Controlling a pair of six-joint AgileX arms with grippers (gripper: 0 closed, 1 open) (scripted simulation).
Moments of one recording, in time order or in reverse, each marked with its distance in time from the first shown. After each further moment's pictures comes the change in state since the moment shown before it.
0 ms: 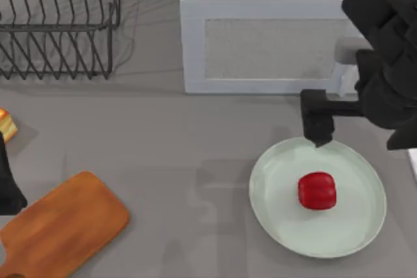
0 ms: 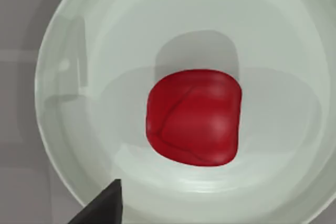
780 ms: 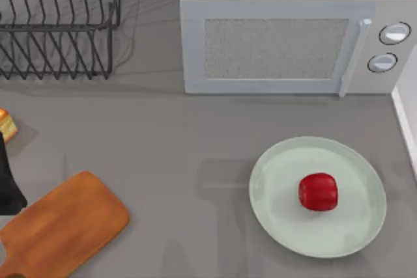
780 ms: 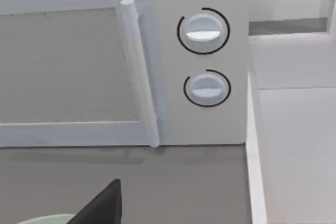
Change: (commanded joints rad) left arm 0.000 0.000 0.000 0.000 0.000 0.000; right arm -0.370 -1.318 -1.006 0.818 0.000 -0.381
